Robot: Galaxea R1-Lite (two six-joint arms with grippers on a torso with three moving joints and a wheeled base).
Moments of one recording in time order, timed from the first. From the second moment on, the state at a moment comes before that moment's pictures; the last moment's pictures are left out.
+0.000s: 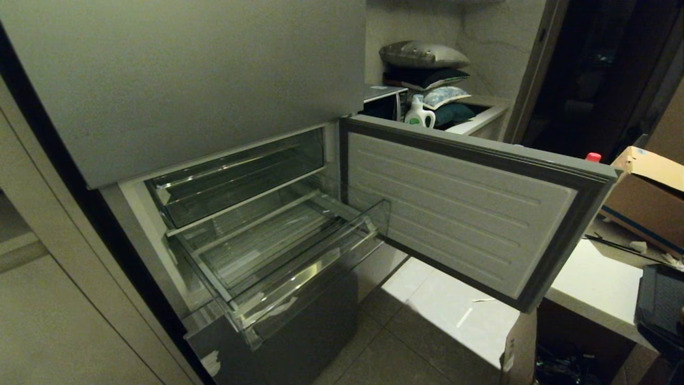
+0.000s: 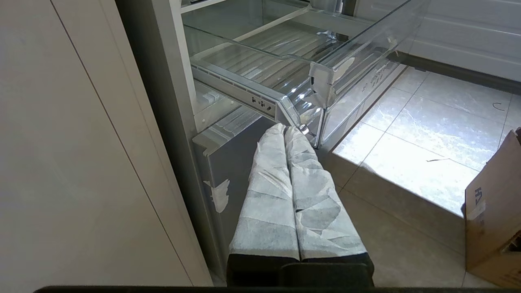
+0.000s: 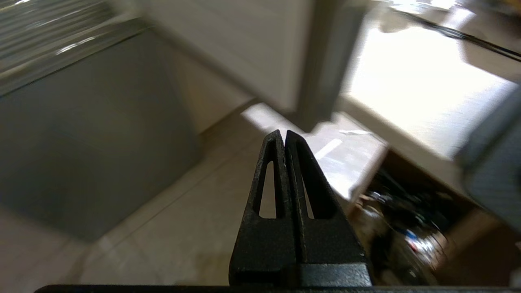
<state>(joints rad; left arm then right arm) 0.00 0.00 0.00 0.00 0.00 0.00 -0.18 0.91 0.00 -0.69 0.21 -0.05</state>
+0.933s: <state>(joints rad) 0.00 0.00 0.00 0.00 0.00 0.00 -0.02 0.25 0.00 -0.04 0.01 -0.09</state>
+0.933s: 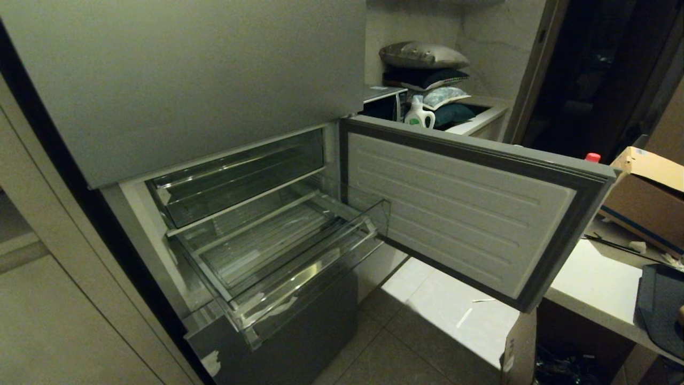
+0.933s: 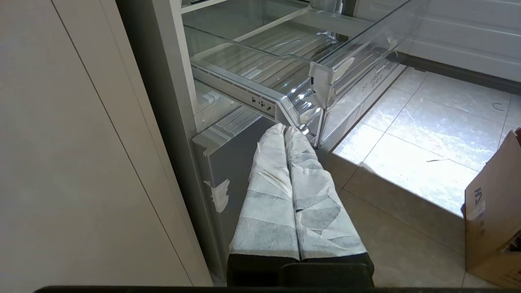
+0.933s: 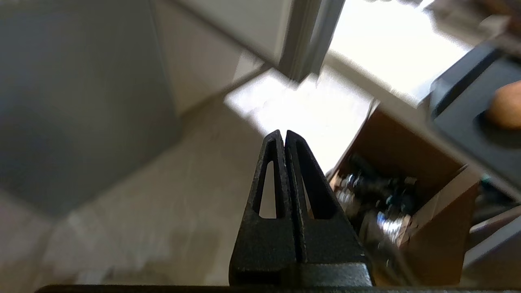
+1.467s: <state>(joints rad) 0.00 0.00 0.00 0.00 0.00 0.00 -0.01 0.03 0.00 -0.08 0.02 -0.07</state>
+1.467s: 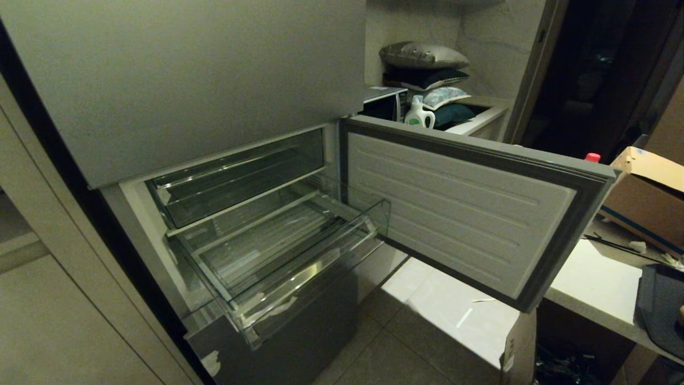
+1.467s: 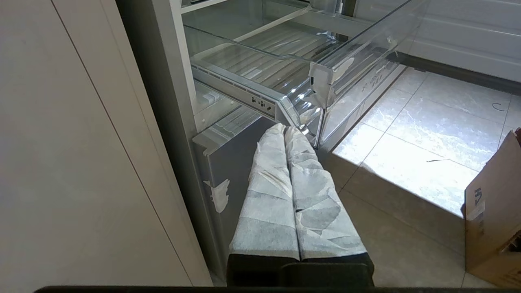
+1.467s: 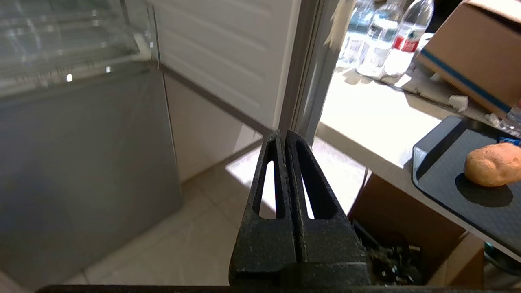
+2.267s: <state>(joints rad) 0.00 0.00 0.00 0.00 0.00 0.00 0.00 0.00 0.00 -0.08 0.02 -0.06</state>
